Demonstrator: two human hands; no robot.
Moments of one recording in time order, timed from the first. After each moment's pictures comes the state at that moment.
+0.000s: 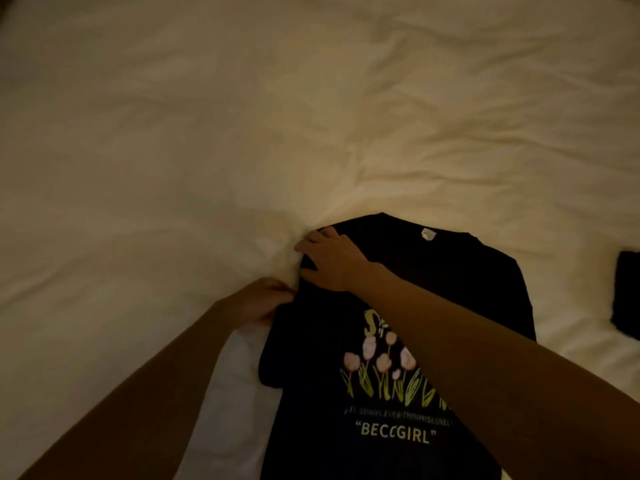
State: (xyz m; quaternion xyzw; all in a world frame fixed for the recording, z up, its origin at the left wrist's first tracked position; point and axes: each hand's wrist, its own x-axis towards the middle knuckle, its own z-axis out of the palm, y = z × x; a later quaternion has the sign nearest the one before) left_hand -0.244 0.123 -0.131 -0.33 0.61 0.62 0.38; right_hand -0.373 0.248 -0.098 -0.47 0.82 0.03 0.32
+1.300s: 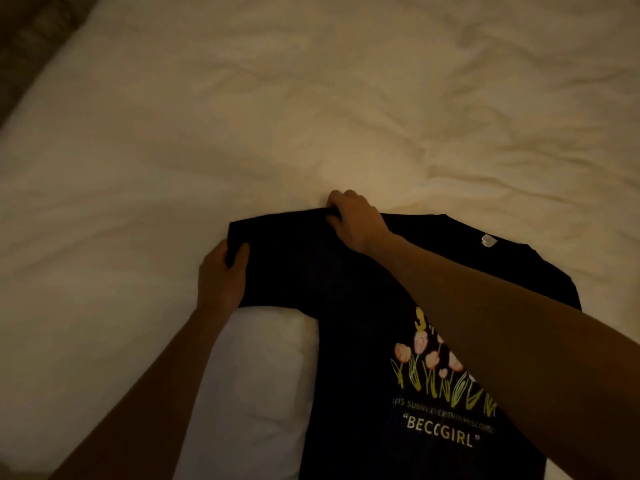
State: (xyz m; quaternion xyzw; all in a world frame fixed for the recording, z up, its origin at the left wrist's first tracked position) left_hand -0.124 0.043 -0.140 -0.50 0.68 0.53 -0.08; right_hand -0.337 0.161 -0.108 -0.39 0.88 -0.08 0.27
